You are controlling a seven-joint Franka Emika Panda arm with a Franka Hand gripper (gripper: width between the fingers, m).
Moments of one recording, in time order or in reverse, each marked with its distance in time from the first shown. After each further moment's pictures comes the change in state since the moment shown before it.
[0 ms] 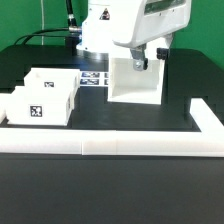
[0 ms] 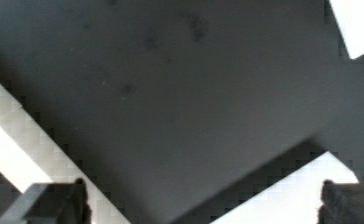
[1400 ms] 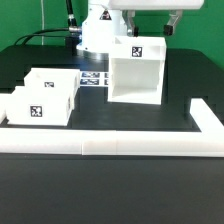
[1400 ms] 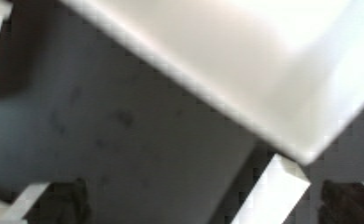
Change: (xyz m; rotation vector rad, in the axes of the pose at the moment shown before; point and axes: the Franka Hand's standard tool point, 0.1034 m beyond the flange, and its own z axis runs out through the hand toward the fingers) arm -0.046 -0.094 -0.029 -0.053 0.029 0.630
